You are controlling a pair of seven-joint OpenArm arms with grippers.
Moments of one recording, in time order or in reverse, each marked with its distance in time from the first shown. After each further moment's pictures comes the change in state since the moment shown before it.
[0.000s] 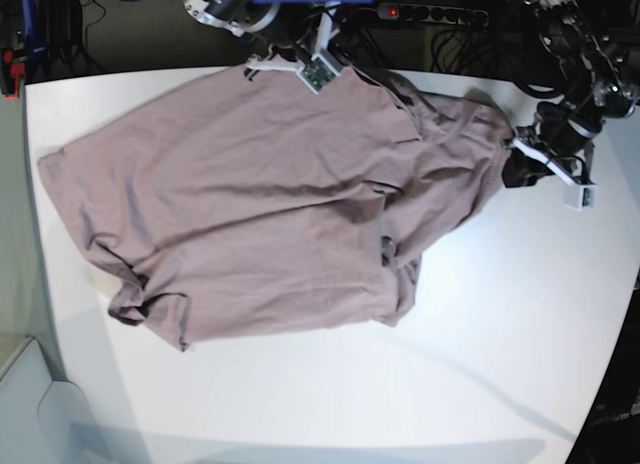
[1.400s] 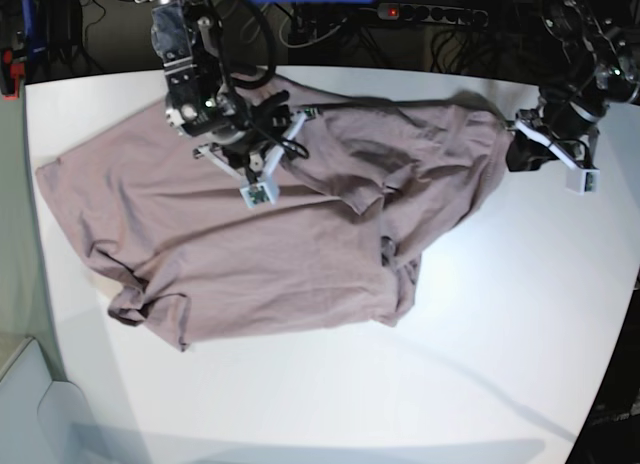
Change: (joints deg) left arm 4.5 -0.5 -0.4 3.6 -0.7 0.0 -0.1; right arm 16.5 -15.6 26.7 -18.2 -0.1 3.3 -12.3
